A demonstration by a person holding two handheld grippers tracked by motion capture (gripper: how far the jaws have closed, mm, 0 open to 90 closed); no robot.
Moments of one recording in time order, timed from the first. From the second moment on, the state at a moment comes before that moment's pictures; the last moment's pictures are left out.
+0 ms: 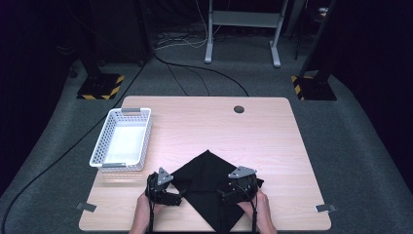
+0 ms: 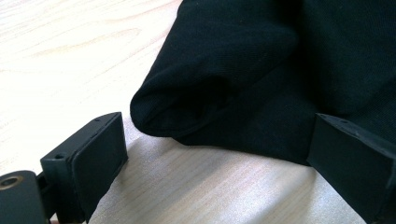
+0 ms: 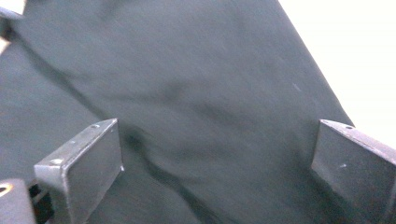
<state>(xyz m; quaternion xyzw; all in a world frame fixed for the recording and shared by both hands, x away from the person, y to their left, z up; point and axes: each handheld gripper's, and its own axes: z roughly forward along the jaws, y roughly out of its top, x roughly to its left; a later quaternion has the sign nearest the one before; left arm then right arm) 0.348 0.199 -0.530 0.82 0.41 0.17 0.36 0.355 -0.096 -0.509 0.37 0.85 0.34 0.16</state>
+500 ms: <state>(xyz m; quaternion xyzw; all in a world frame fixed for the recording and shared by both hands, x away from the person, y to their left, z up) 0.348 0.199 -0.530 0.82 0.42 0.17 0.35 0.348 -0.046 -0.499 0.31 0.87 0.35 0.16</state>
